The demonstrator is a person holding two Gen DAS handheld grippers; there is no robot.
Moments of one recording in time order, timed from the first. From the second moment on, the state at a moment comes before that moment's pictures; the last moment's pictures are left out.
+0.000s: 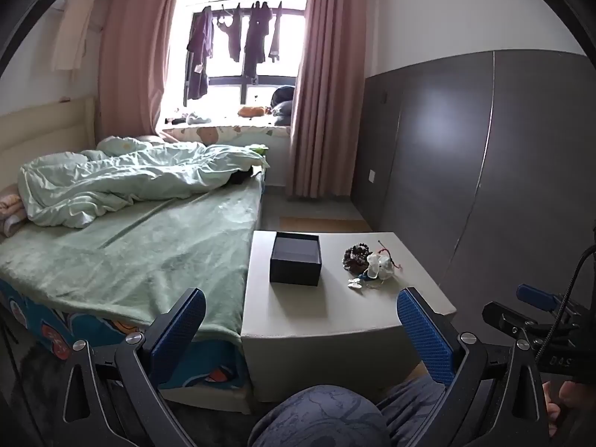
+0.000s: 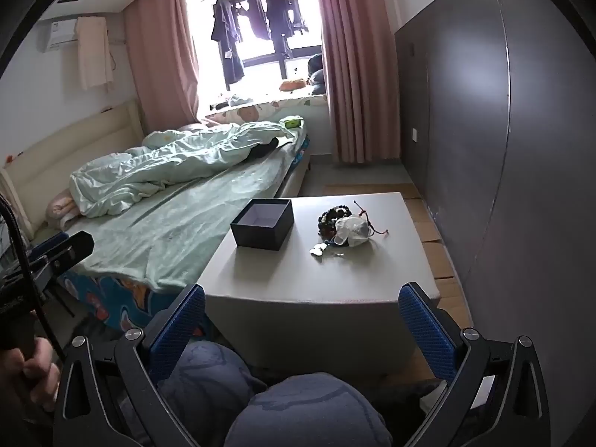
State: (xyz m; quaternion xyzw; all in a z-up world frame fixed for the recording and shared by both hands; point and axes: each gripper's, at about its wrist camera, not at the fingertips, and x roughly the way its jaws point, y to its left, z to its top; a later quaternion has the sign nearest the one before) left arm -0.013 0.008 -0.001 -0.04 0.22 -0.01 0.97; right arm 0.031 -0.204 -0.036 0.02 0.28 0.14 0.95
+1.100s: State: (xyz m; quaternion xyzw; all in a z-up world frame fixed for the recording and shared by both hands) left arm -0.023 -0.004 0.003 -0.04 0.22 -0.02 0.98; right arm 0.021 -0.215 -0.029 0.04 0.26 0.14 0.96
